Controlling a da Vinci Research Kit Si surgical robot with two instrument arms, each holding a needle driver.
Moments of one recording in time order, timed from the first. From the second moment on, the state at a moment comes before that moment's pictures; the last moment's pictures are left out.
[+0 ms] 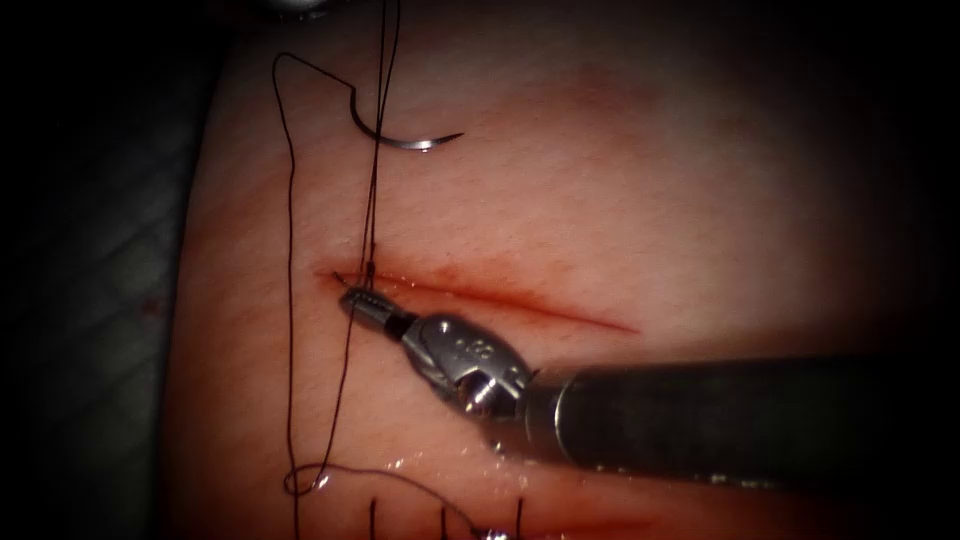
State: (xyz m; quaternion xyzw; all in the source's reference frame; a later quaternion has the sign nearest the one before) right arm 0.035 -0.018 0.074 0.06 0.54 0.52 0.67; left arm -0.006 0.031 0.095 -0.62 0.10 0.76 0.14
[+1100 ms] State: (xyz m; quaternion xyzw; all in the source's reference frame) right arm 0.031 -0.020 0.068 0.00 0.53 0.42 0.74; left arm 0.000 0.017 0.081 -0.66 0.01 0.74 0.12
